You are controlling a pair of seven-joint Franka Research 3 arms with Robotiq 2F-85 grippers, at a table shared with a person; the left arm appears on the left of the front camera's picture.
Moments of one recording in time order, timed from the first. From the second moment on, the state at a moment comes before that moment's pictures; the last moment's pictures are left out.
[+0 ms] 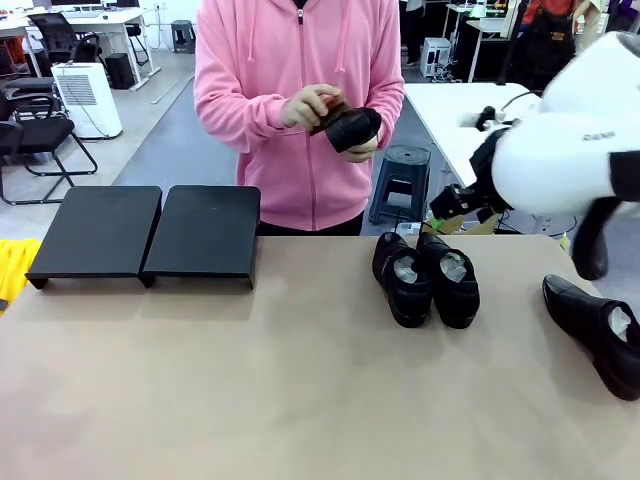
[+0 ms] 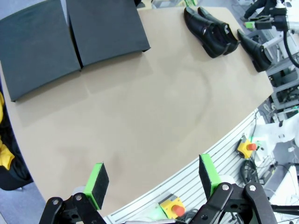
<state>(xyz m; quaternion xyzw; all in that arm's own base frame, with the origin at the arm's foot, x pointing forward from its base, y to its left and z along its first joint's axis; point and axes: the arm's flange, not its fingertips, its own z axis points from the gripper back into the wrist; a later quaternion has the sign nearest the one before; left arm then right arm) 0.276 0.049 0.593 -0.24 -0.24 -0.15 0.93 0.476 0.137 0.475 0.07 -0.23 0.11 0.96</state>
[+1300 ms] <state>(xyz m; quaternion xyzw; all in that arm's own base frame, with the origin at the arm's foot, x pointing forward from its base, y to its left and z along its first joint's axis) 0.276 0.049 0.593 -0.24 -0.24 -0.15 0.93 0.535 0.183 0.430 0.02 -0.11 0.04 0.99</state>
